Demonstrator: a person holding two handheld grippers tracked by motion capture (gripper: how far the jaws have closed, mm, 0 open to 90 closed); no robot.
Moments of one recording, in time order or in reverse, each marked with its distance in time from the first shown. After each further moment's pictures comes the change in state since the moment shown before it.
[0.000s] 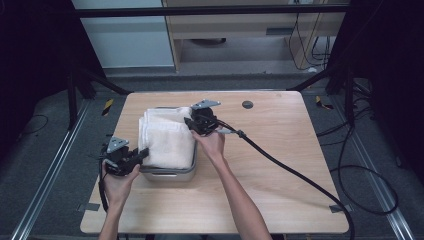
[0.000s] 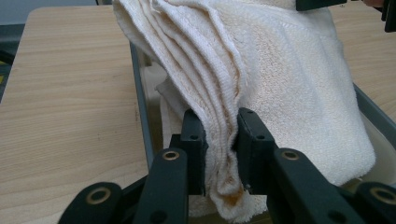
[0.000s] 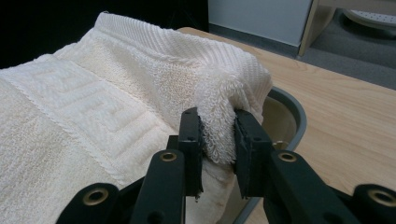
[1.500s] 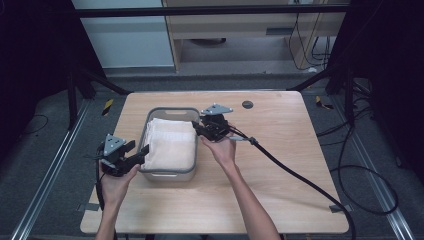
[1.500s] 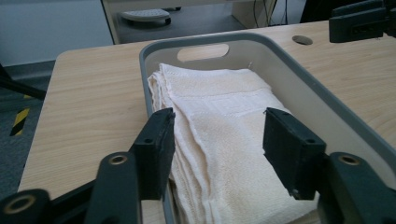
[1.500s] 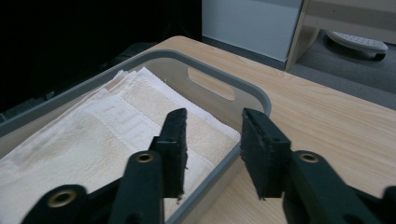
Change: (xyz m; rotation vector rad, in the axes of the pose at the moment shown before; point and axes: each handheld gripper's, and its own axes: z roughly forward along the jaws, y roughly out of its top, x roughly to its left) left arm -0.007 0.010 -0.017 -0.109 0.036 0.059; right arm -0.008 -0.014 -0.038 -0.060 -0.029 -0.061
